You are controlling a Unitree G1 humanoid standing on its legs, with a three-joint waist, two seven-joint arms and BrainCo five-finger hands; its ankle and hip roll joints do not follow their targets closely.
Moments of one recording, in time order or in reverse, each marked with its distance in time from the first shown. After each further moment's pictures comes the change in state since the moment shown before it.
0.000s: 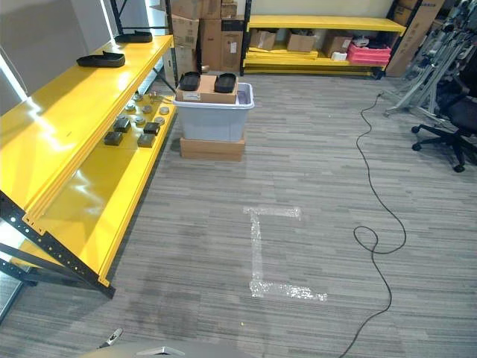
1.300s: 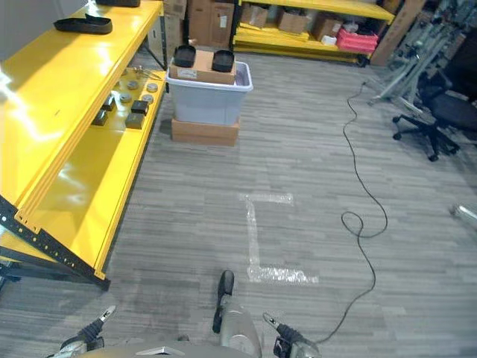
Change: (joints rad) left arm -0.044 0.055 -0.001 -0.057 0.010 -0.094 -0.003; right arm -0.005 0.015 -0.050 -0.253 0.278 -0.165 0.030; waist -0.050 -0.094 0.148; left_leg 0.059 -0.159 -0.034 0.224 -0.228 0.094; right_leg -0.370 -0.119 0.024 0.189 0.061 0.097
